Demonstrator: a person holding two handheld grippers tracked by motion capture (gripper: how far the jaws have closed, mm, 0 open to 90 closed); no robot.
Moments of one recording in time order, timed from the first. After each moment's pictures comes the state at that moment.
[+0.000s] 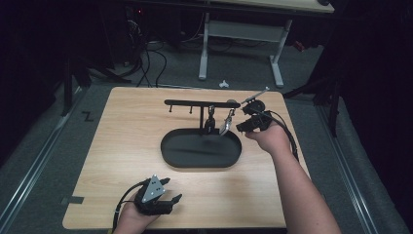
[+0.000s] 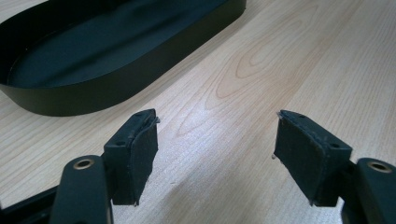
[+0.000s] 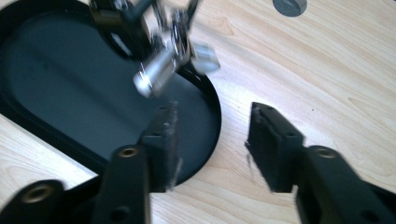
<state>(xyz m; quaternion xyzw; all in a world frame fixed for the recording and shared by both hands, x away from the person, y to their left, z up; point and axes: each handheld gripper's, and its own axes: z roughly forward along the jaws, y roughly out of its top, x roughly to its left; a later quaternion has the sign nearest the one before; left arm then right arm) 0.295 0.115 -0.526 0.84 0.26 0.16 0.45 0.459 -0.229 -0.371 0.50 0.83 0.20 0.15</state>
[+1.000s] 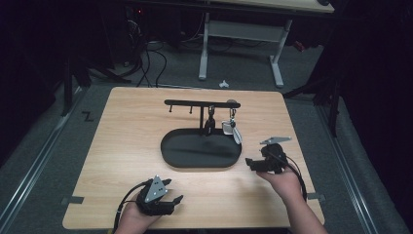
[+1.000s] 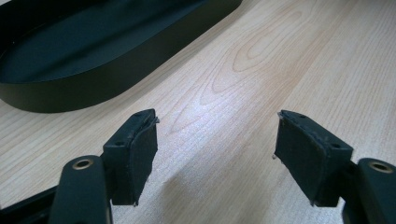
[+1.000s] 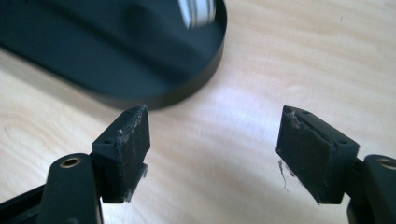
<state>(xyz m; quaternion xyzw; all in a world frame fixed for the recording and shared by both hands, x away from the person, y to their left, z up) 0.296 0.110 -0.529 0.85 0.26 0.15 0.44 0.366 -0.283 -0.465 0.52 0.79 0.28 0.17</state>
